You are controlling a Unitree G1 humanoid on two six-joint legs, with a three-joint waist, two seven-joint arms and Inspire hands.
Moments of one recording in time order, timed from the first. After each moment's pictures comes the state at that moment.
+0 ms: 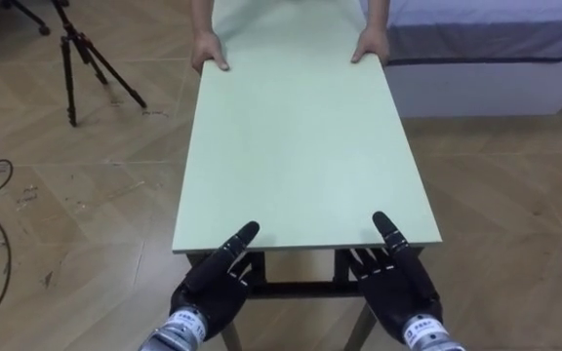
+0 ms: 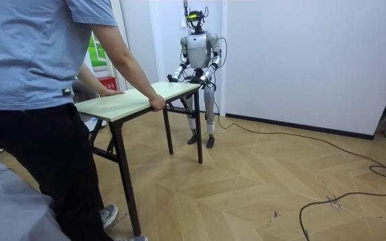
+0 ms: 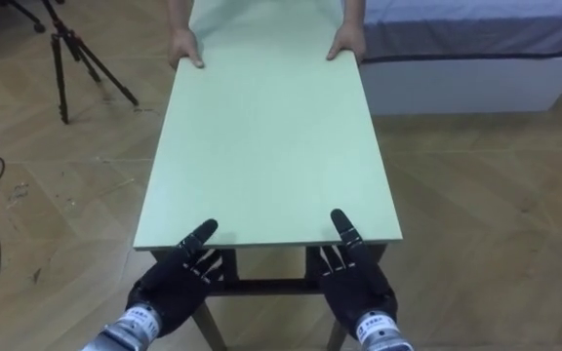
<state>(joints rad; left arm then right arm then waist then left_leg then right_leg) 0.10 0.14 -0.19 0.32 -1.34 0.18 0.03 0.19 -0.15 0.13 0.33 1.50 0.08 0.04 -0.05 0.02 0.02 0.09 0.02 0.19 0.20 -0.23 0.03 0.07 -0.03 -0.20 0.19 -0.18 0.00</state>
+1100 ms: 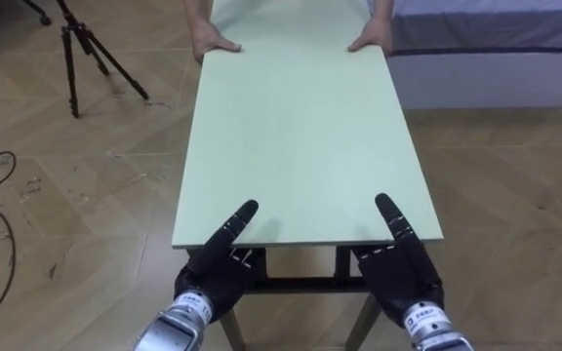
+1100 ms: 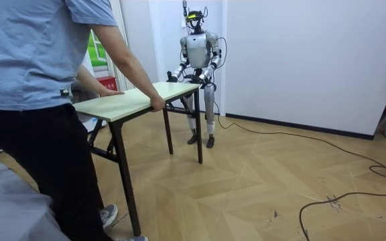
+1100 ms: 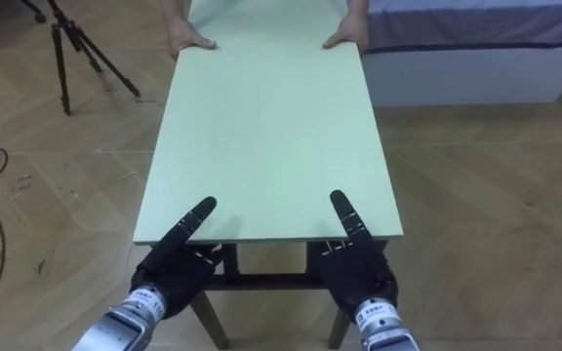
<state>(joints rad) 0.10 0.11 -0.16 0.26 -1.38 0.18 0.10 0.18 -0.15 0.13 0.28 1.49 0.06 0.12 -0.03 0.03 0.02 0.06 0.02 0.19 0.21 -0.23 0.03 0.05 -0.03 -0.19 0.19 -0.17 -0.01</state>
